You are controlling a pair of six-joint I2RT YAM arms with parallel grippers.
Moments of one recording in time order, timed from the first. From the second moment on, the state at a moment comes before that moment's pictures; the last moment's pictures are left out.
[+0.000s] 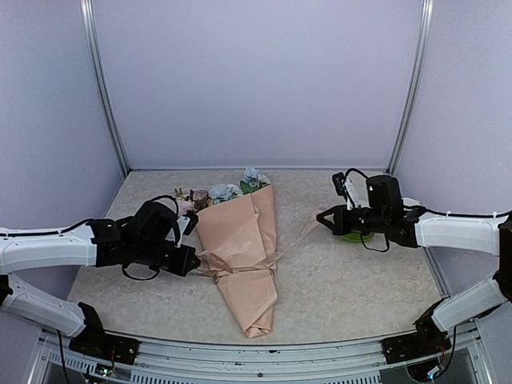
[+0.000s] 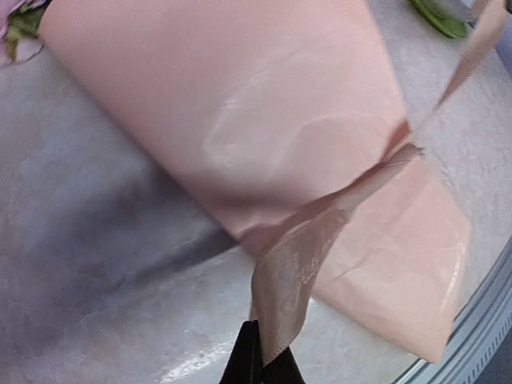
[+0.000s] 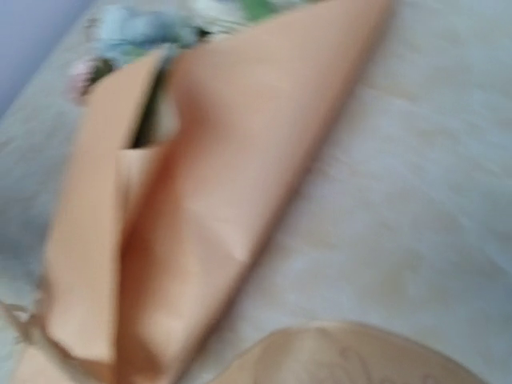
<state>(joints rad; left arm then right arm) -0.82 1.21 0.69 -0.38 -0.01 -0.46 0.51 1.34 0.71 0.14 -0.33 0.32</state>
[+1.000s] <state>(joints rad) -0.68 1.05 0.43 -0.23 0.09 -0.62 0.46 1.55 0.82 0.64 -0.70 0.57</state>
